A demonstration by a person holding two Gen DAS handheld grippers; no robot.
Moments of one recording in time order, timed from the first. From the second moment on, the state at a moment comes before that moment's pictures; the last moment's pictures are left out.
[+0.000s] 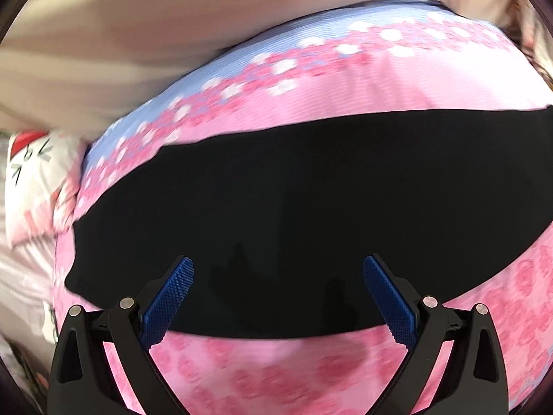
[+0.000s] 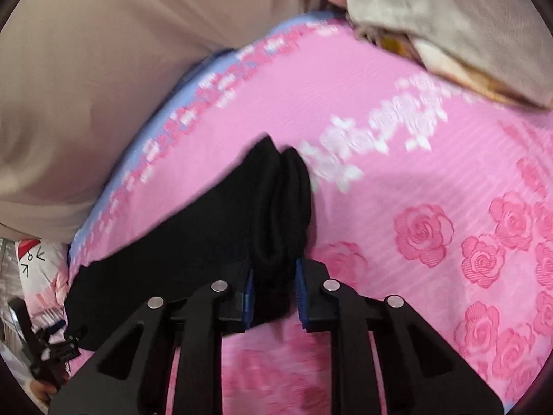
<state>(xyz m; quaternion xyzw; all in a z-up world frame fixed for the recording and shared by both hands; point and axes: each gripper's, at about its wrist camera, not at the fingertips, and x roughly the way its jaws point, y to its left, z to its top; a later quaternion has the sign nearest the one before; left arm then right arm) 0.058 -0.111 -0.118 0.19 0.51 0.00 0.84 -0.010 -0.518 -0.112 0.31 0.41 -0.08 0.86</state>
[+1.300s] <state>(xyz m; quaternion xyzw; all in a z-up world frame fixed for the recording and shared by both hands) 0.019 0.315 -0.102 0.03 0.51 0.15 0.85 0.102 0.003 -0.086 0.09 0.51 0.22 0.83</state>
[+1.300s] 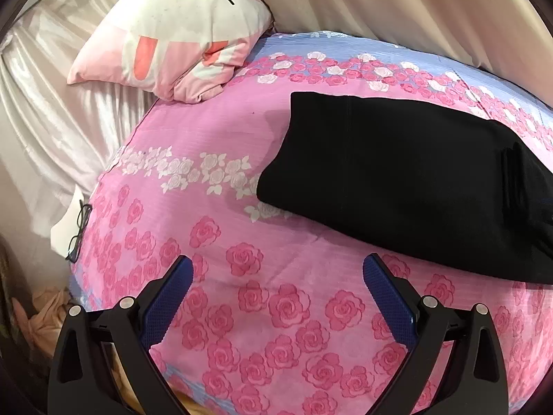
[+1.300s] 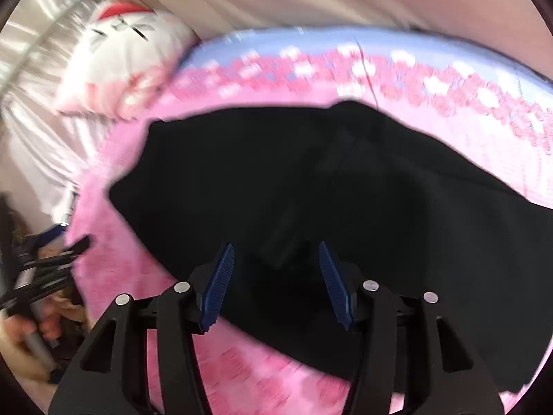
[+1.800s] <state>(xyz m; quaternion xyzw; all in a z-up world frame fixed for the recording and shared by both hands) 0.046 0.273 -0.091 0.08 0.50 0.09 0.86 0.029 -0.198 -0.116 0.20 0.49 -0.09 0.84</state>
